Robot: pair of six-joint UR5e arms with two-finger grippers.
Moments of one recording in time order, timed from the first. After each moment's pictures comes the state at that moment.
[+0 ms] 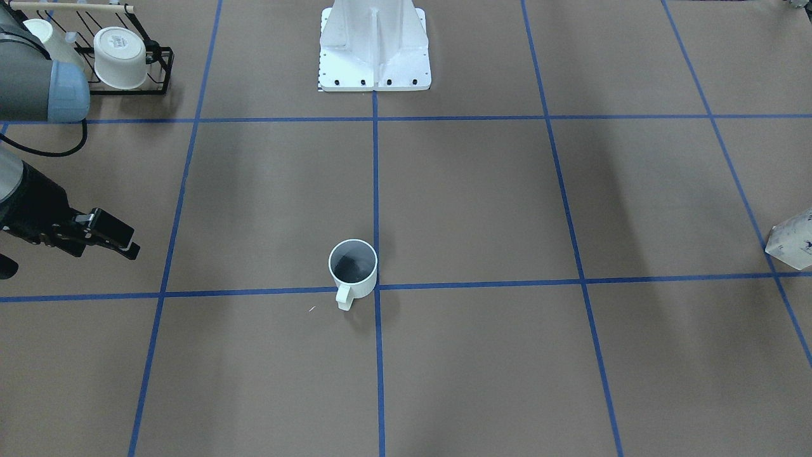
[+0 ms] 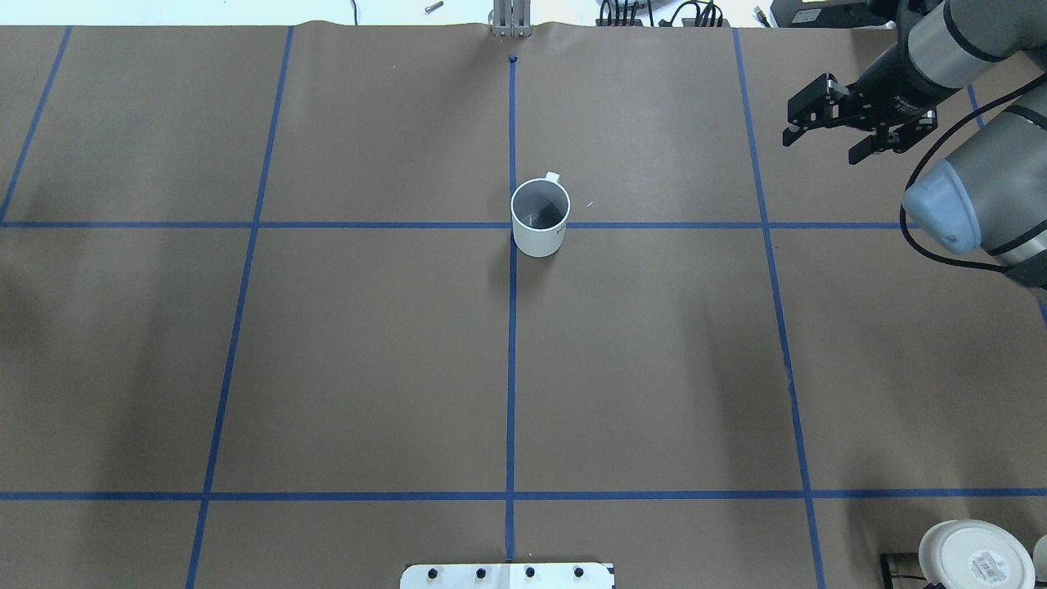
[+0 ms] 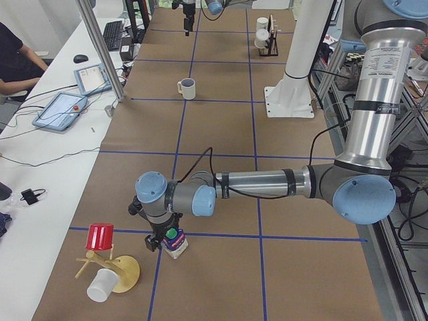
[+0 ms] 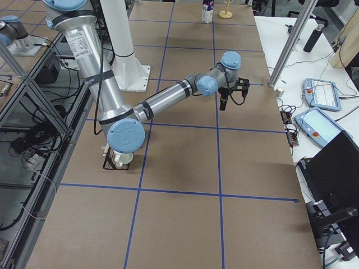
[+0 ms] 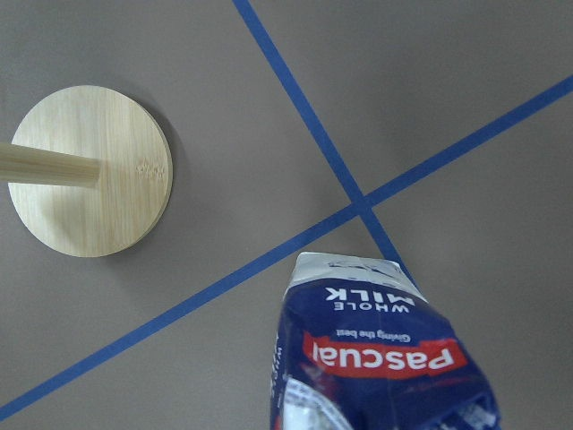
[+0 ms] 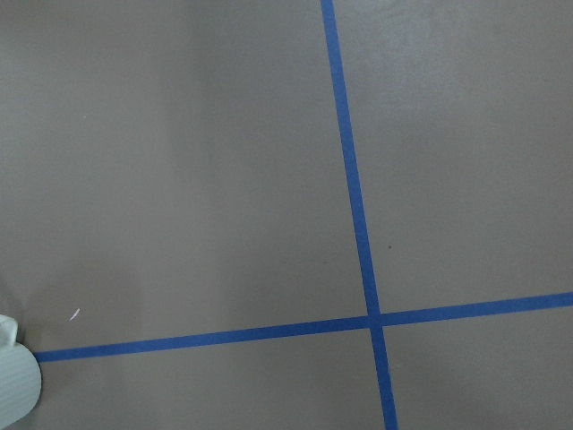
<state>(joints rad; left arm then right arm) -1.52 -1.69 -1.36 -1.75 -2.28 0.44 1.10 -1.19 1.70 -1.42 2.33 0.94</state>
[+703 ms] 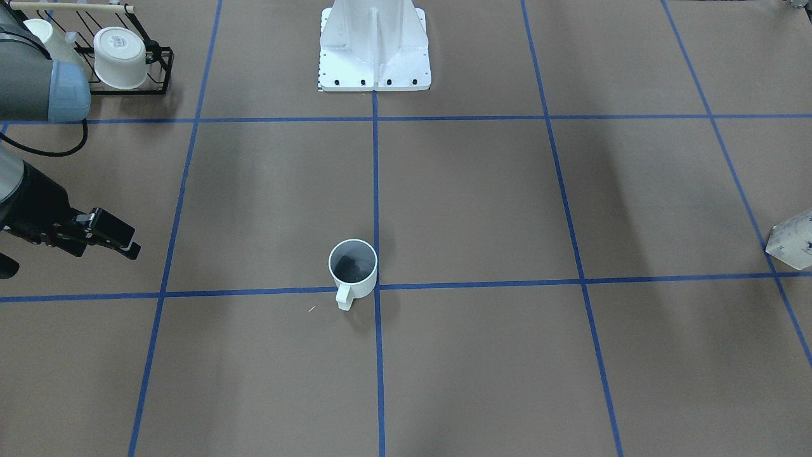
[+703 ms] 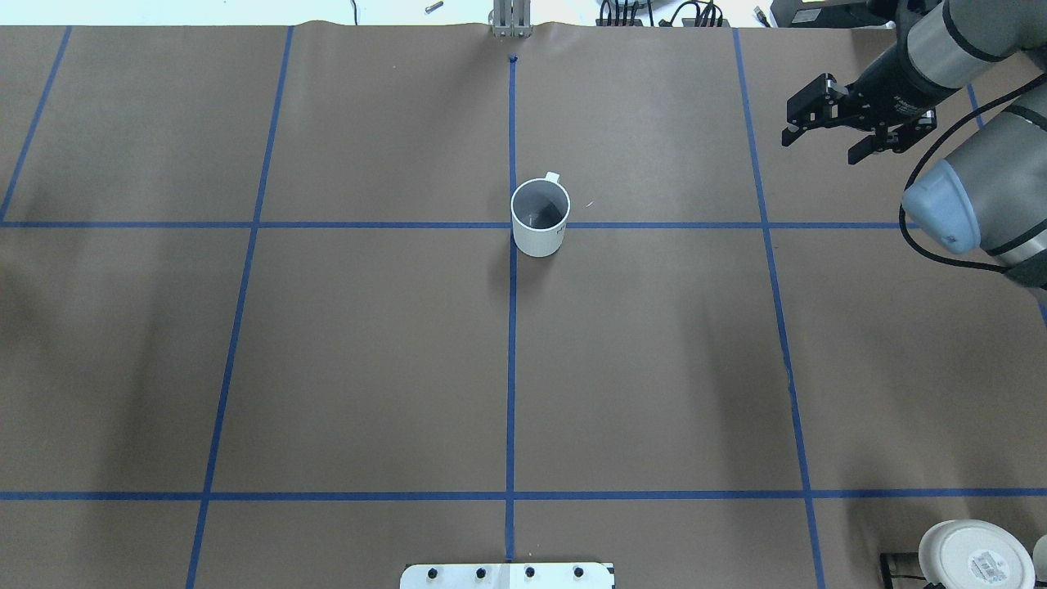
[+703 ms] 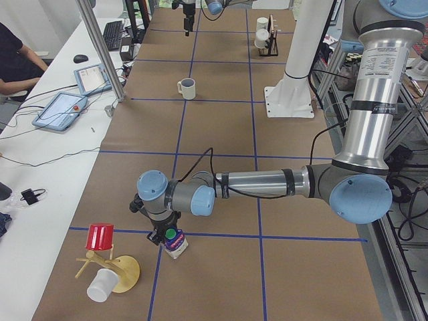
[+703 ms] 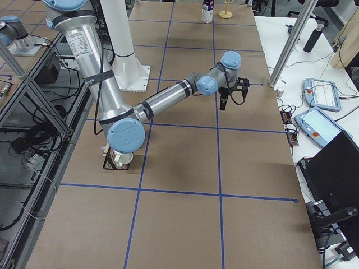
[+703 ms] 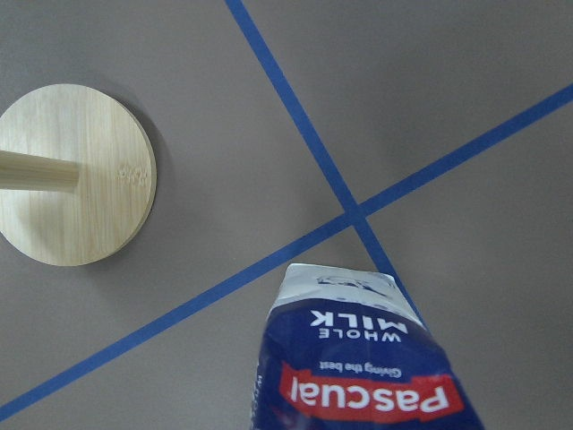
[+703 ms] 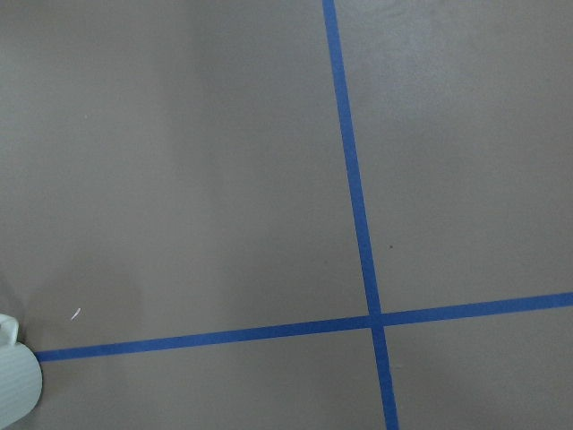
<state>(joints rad) -1.49 -1.69 -1.36 -1.78 -2.29 0.40 1.10 -1.19 1.70 -1.42 2.33 0.94</state>
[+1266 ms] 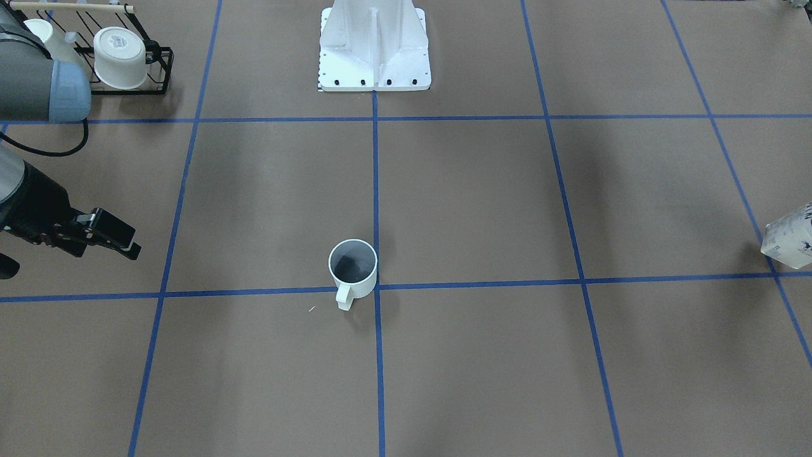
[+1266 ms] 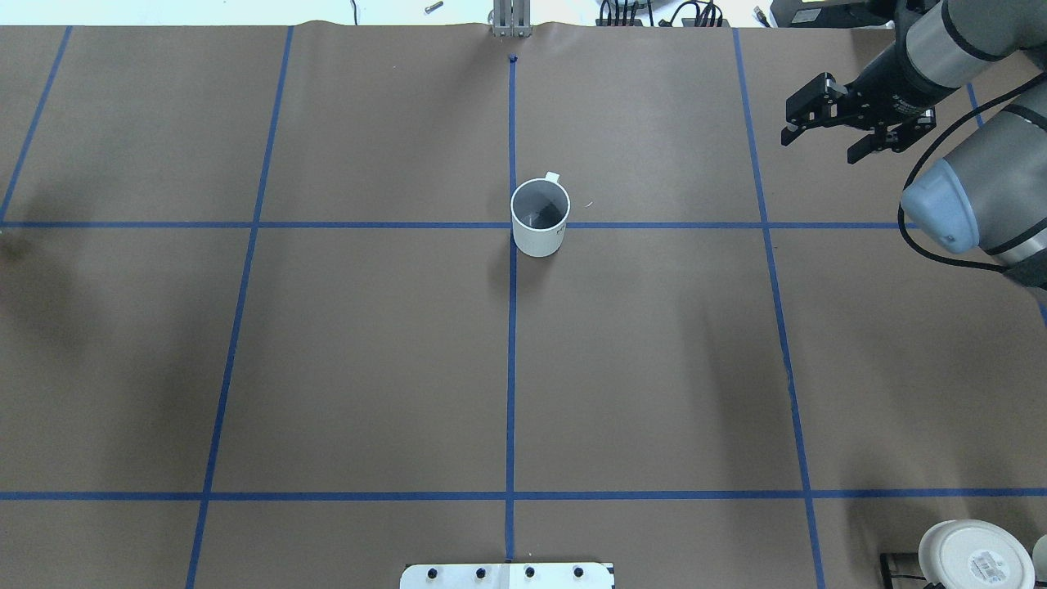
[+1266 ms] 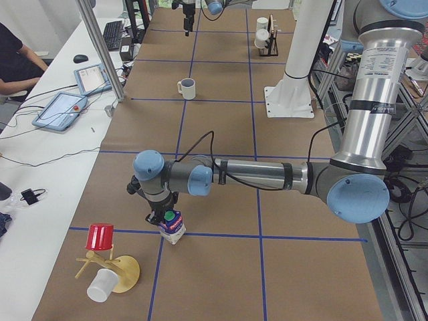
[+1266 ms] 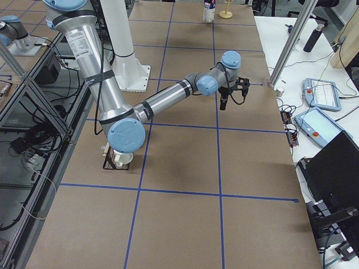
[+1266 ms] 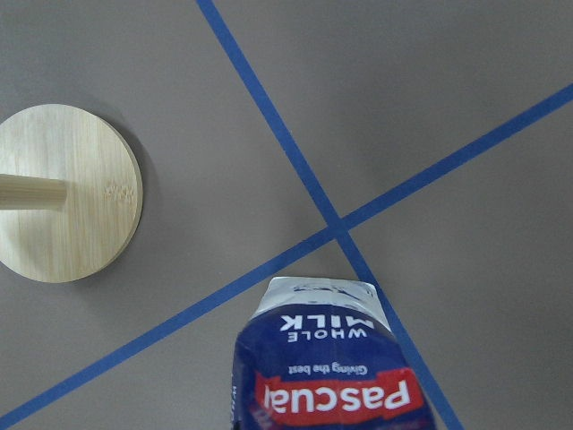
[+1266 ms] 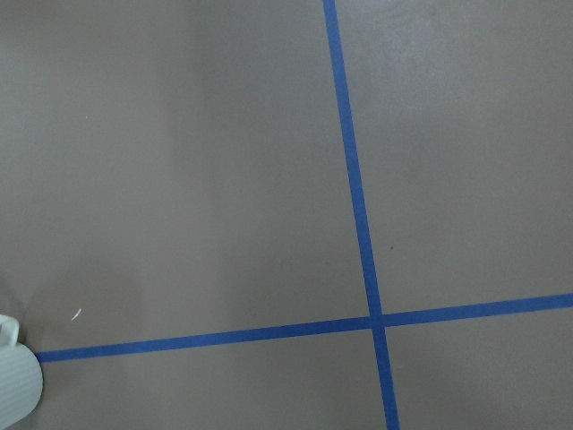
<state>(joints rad) -1.50 -1.73 -1.53 -1.55 -2.34 0.40 1.10 -1.18 1.70 -1.42 2.33 0.95</state>
